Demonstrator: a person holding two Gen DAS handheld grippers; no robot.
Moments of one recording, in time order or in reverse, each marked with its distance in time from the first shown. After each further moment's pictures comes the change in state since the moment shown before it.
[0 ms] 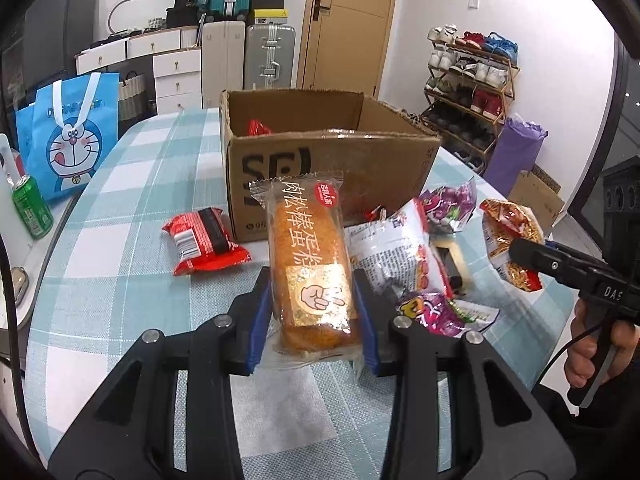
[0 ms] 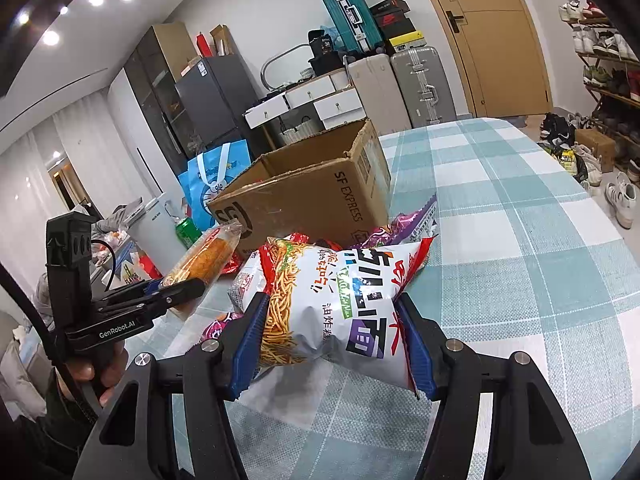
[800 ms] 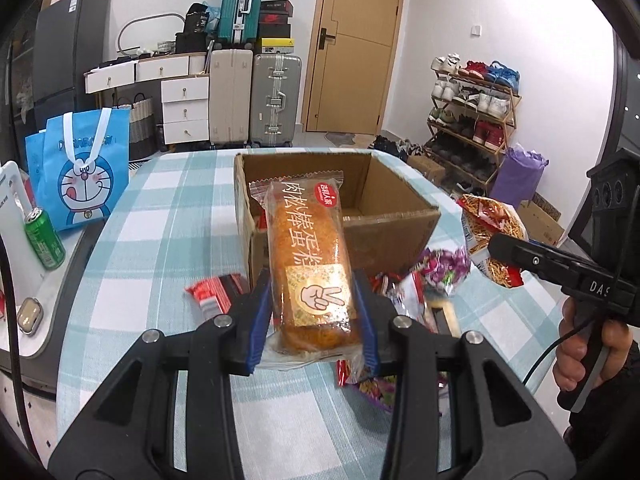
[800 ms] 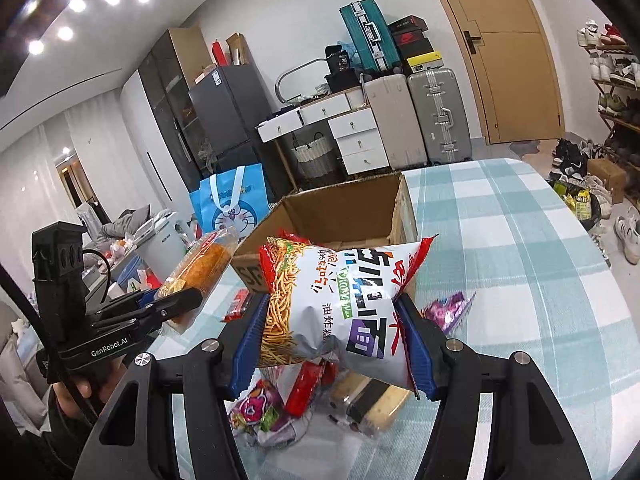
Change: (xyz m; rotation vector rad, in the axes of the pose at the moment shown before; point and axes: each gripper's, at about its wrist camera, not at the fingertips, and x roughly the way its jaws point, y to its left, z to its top) left arm -0.037 0.004 0.061 -0.020 -0.098 0.013; right arm 0.006 0.030 0.064 -0.047 -0.053 0.023
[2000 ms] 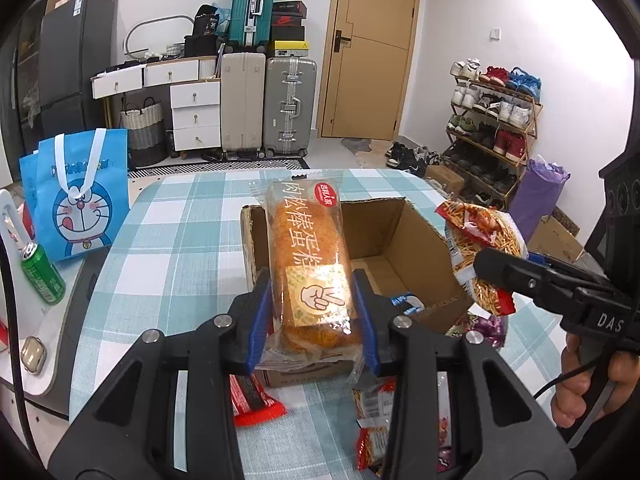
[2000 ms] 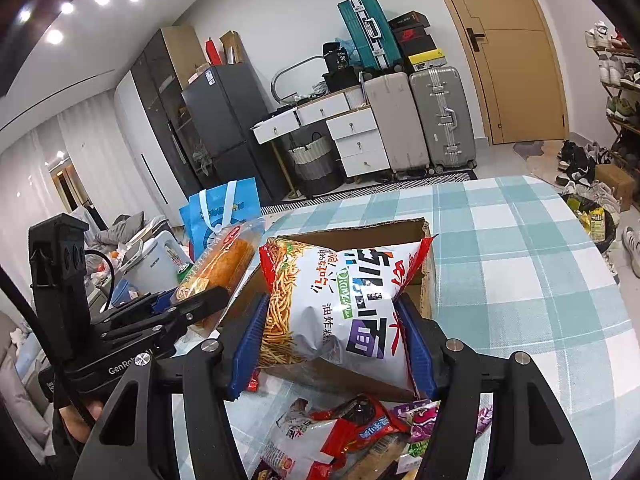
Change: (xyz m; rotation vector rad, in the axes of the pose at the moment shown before) left arm 0.076 0.008 0.084 0.001 0.000 0.068; right arm 0.061 0.012 0.072 0.005 0.021 -0.005
